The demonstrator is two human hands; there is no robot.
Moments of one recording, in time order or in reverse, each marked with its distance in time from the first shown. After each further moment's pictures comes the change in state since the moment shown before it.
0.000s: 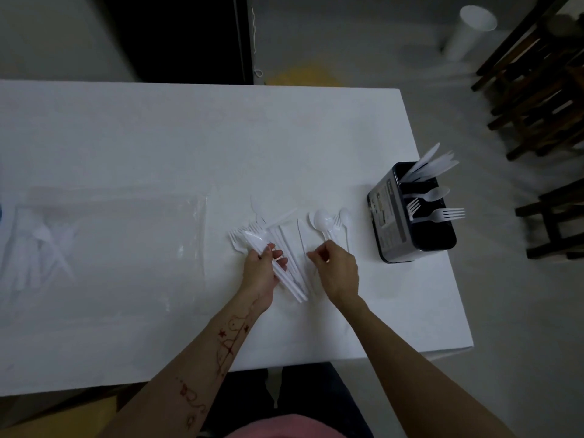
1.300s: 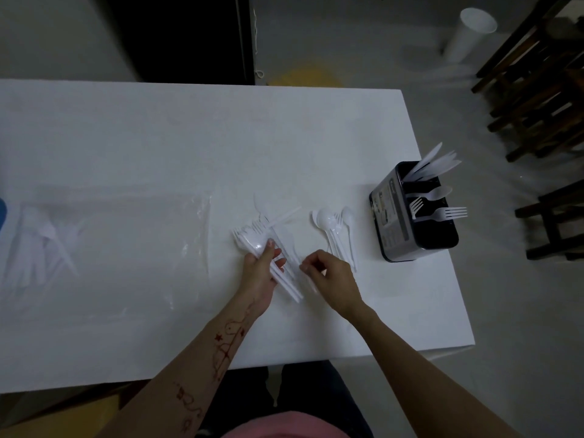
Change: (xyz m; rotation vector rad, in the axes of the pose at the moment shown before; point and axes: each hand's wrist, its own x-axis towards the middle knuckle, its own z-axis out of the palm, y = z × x) left_hand 0.000 -0.003 -0.015 -0.032 -0.064 -0.003; right_hand -0.020 0.006 -0.003 0.082 -0.171 -0.233
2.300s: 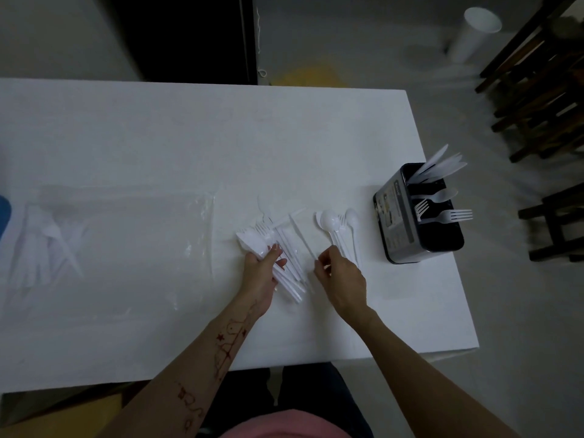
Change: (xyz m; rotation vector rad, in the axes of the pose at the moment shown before) left_hand 0.006 0.001 -0.005 0.022 0.030 0.023; right_hand 0.003 0.007 0.007 -0.349 0.171 0.008
